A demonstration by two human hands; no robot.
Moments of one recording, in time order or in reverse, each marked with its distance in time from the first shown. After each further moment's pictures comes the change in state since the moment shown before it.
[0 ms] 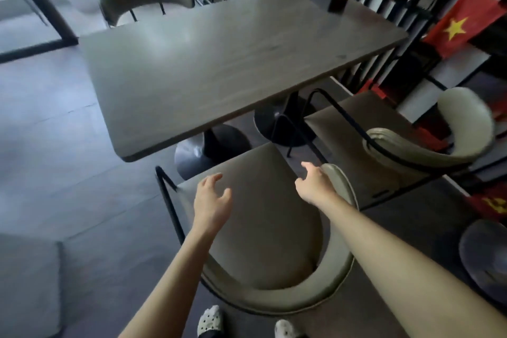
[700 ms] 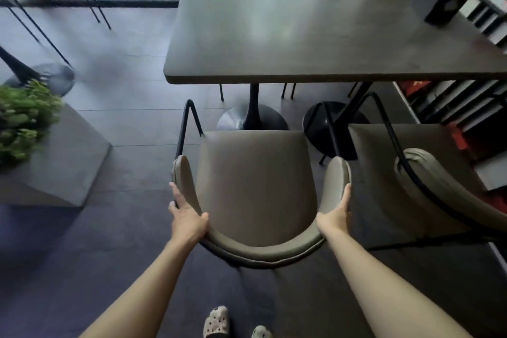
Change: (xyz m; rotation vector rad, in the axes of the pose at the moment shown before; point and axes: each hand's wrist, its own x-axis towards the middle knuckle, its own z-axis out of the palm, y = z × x) left_hand -0.145 -0.080 0.110 0.011 0.291 -0.626; right_hand -0.003 0.164 0.015 0.244 -0.005 0.059
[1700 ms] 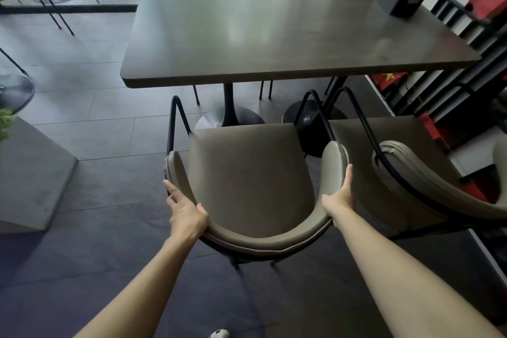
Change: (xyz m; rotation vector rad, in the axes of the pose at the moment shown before) left_hand 0.012 0.050 0.049 -0.050 0.019 0.127; right_hand 0.082 -0.002 -0.037 0.008 0.063 -0.038
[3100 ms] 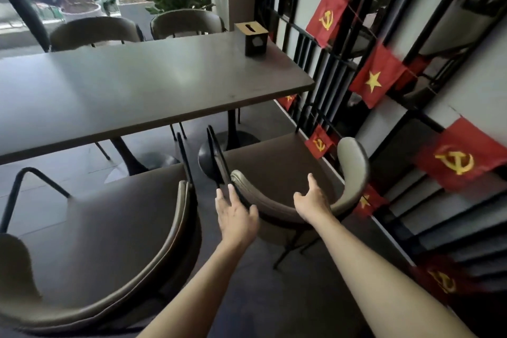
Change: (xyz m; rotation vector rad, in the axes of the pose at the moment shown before) left_hand -0.237 0.289 0.276 0.109 -0.264 0.426; right_hand 0.125 0.072 -0.316 -0.026 -0.010 -0.098
